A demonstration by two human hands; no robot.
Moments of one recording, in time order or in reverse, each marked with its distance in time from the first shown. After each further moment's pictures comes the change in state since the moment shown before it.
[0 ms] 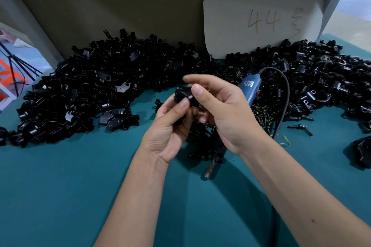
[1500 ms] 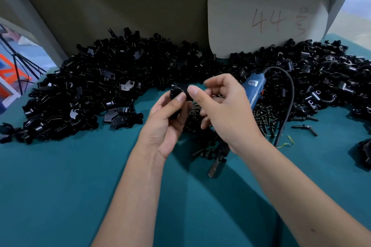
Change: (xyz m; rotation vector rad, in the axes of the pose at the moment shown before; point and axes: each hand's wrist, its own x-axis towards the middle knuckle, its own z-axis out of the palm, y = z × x) left_hand 0.004 0.011 -0.008 0.030 0.188 0.067; right_hand 0.000 0.000 0.009 -0.384 0.219 0.049
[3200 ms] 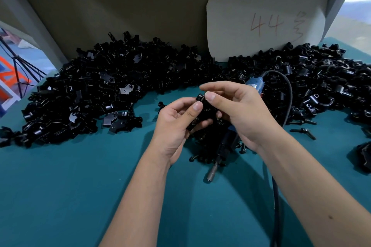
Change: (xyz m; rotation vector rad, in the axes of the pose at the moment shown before) left_hand -0.004 -0.016 0.011 0.340 -0.150 0.110; right_hand 0.017 0.007 -0.034 0.138 -0.183 0.009
